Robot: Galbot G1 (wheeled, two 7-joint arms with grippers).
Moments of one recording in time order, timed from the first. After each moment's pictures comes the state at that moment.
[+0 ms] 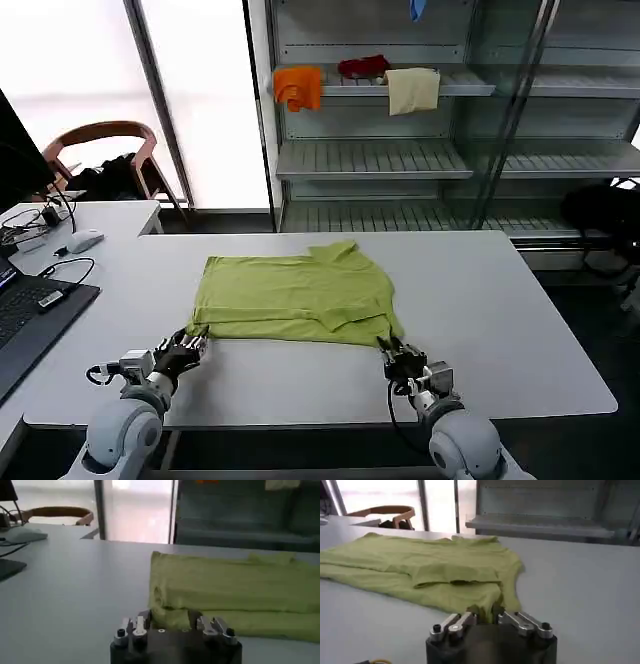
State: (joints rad) left arm 1.21 -1.08 -0.48 -1.86 -0.63 0.50 -0.22; right arm -1.16 1.10 0.17 1.93 0.46 -0.46 0.19
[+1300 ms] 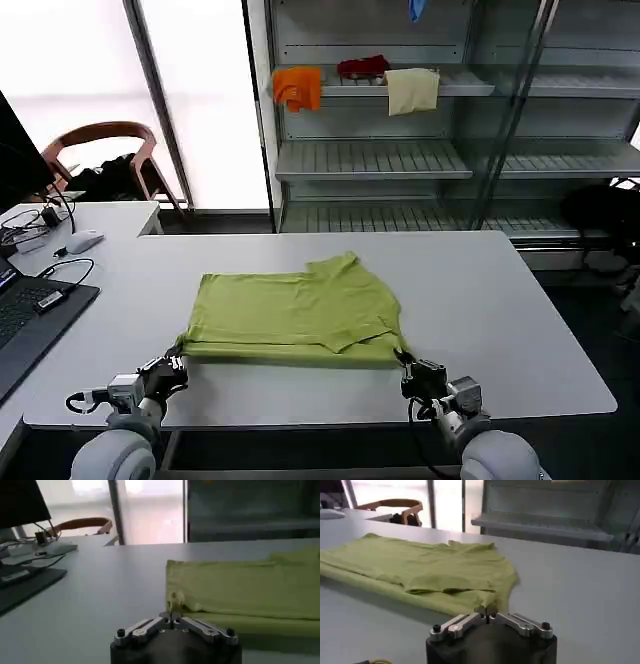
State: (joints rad) left arm 1.45 -1.09 -0.53 -2.12 -0.52 0.53 -0.40; right arm -1.36 0.93 0.25 2.18 0.53 -0.51 0.20
